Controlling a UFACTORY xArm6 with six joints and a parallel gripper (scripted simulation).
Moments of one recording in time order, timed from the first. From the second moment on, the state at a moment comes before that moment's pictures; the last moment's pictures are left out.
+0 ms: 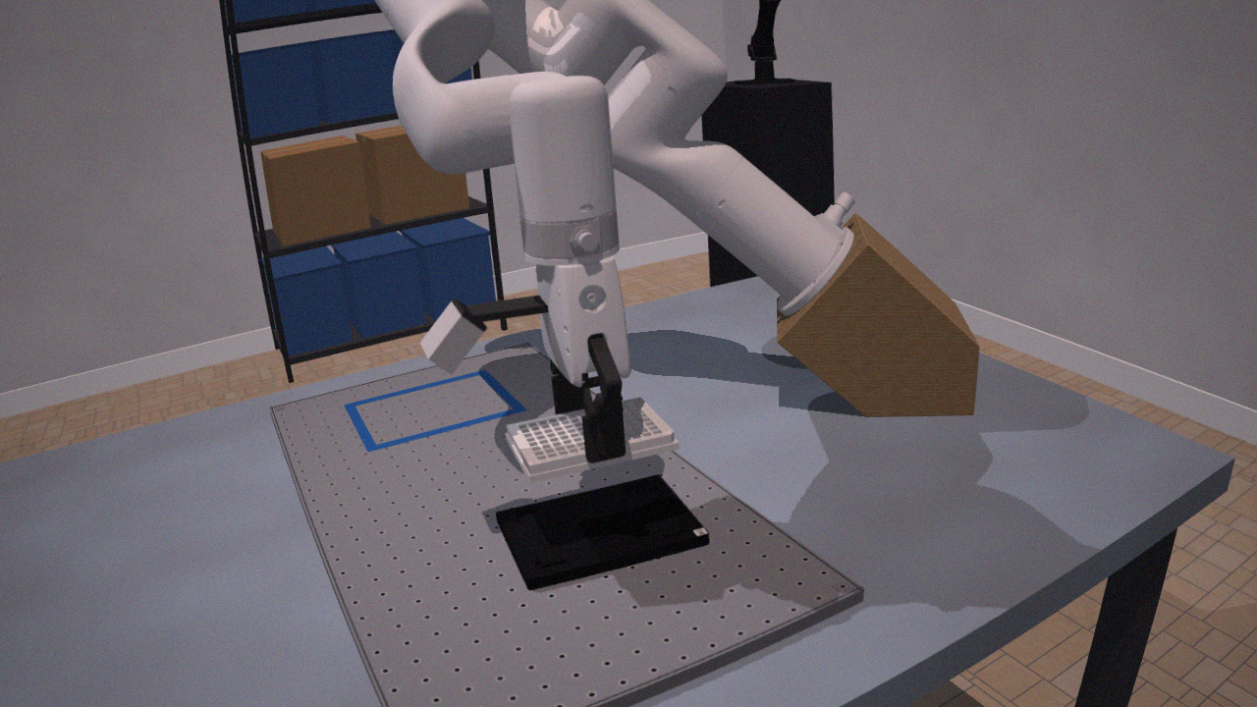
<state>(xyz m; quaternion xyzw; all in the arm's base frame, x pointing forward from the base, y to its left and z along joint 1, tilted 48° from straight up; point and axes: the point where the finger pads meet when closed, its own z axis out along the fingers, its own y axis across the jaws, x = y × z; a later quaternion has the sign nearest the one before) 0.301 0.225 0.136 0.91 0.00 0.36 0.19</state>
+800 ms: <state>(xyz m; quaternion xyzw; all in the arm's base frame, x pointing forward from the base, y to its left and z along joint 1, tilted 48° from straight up) 0.302 0.204 0.149 0.91 0.06 0.35 0.22</state>
